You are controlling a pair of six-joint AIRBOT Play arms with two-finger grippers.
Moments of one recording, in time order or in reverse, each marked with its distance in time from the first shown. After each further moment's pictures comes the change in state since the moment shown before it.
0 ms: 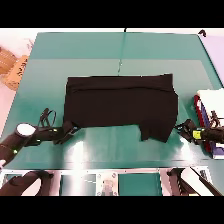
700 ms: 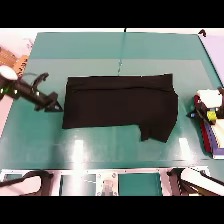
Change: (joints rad) left arm 0.205 -0.394 0.733 0.310 -0.694 0.224; right arm 0.052 -0.188 0.407 -0.132 0.226 -0.010
